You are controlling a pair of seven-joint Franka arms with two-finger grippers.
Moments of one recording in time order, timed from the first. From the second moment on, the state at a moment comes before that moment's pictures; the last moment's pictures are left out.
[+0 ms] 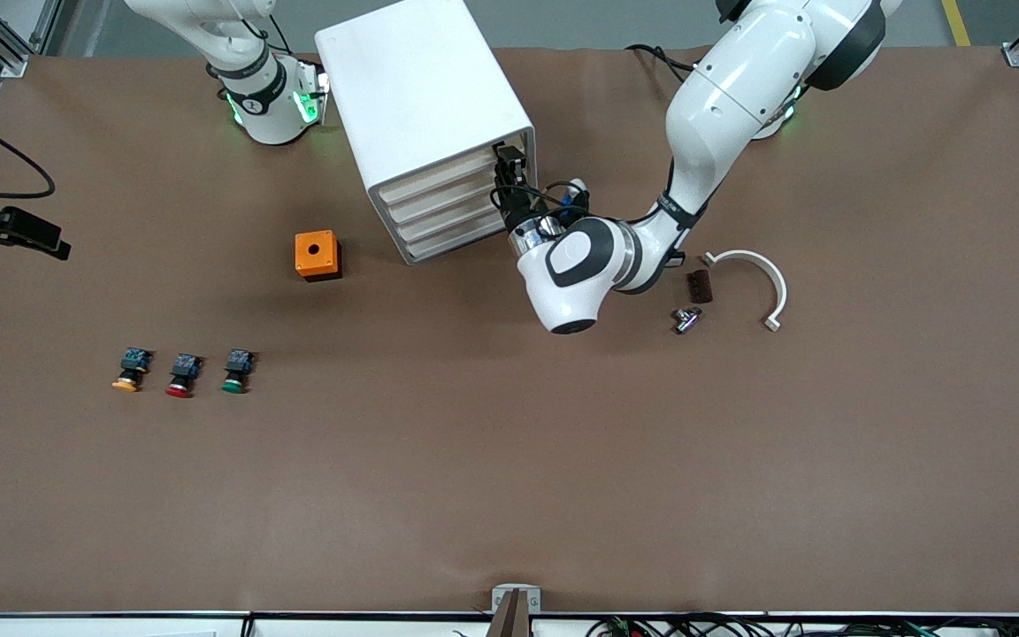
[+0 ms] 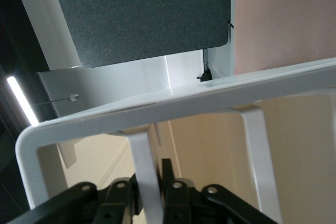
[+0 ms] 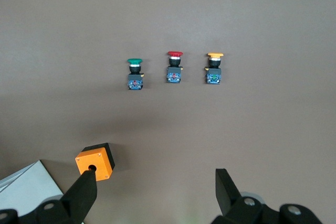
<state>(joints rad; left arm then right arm) -0.48 0.84 -0.29 -1.48 -1.00 1.33 -2.25 -0.04 0.02 -0.10 -1.66 0.00 1.59 -0.05</state>
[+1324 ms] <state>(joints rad) -0.27 0.84 -0.23 -1.45 -1.03 1.32 -2.27 -0.20 0.12 -0.10 -2.16 -0.05 2.36 -0.18</state>
